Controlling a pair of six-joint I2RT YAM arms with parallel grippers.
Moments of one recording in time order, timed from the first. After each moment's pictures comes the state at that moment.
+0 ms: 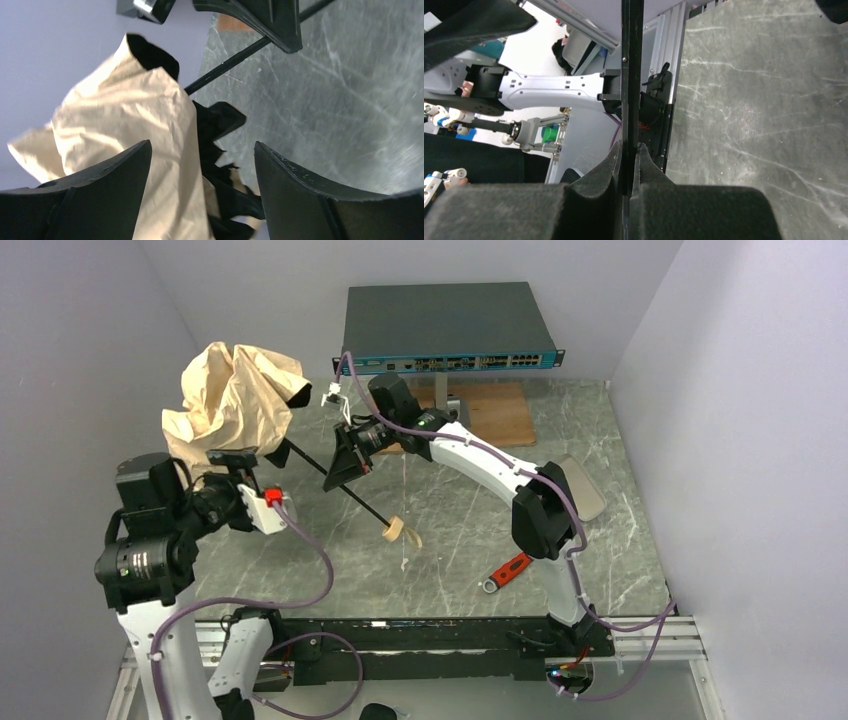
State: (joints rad) left arm 0.19 0.78 1.42 -1.21 0.70 1.48; right arm 0.80 2.09 1.92 -0.27 -1.16 0.37
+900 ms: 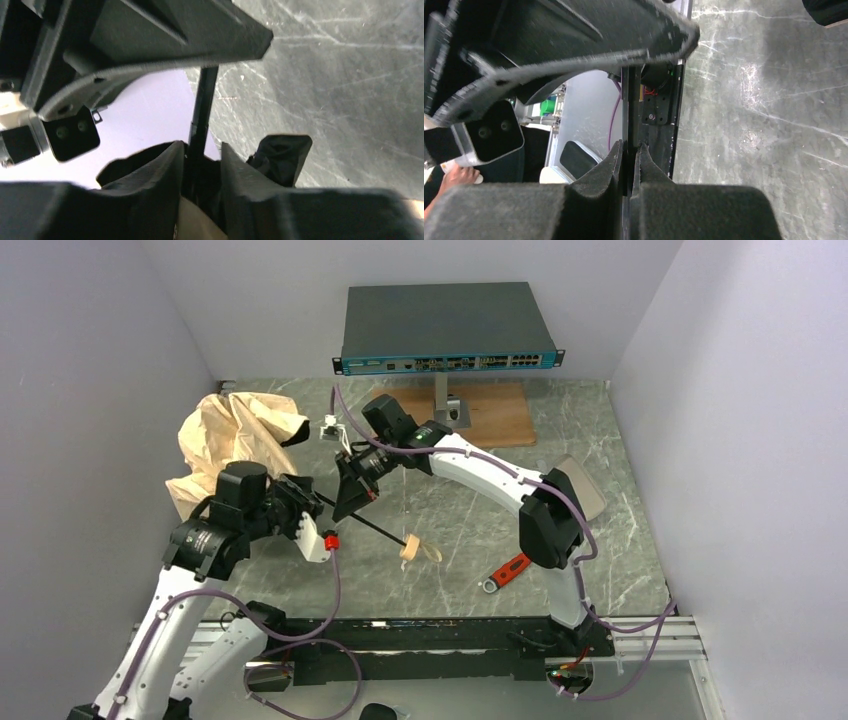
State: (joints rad) left arm -0.30 0.75 0.98 -0.92 0.30 1.76; right arm 0.86 2.02 1.81 -0.48 -1.12 0.18
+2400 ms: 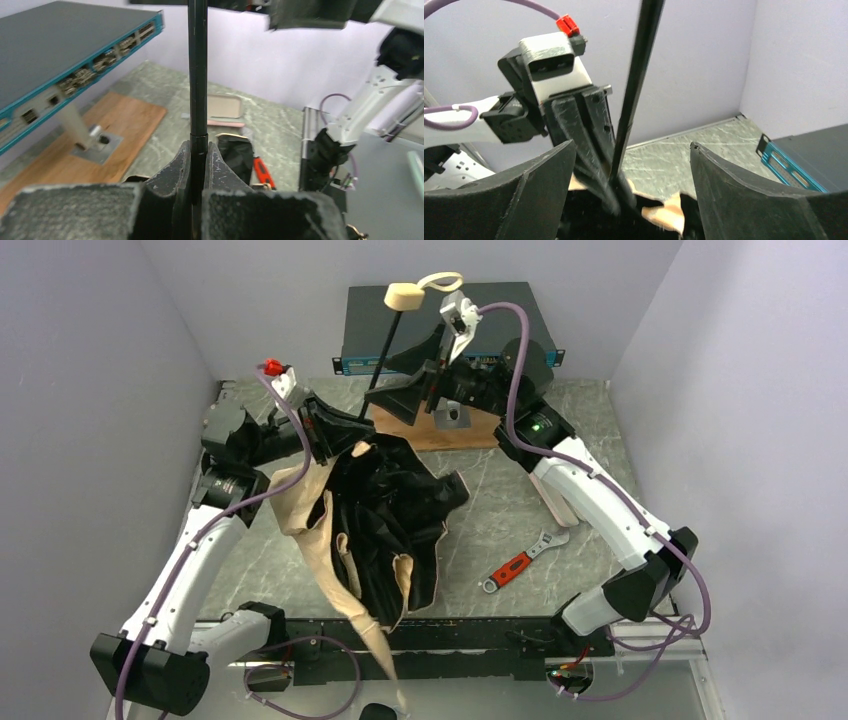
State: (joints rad) left arm -0.23 1.04 1.08 0.16 0.95 -0.27; right arm 0.65 1.49 1.64 0.12 -0.65 0.31
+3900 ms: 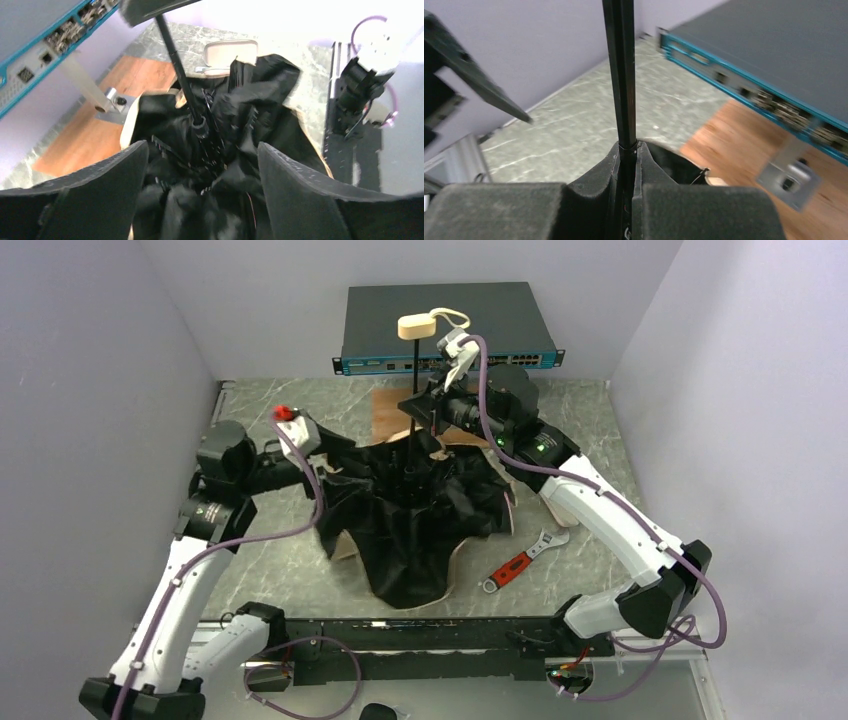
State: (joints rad) left arm -0.19 0.88 1.03 -0.25 0.96 0.12; right arm 0.70 1.39 1.49 -0.16 -0.23 0.13
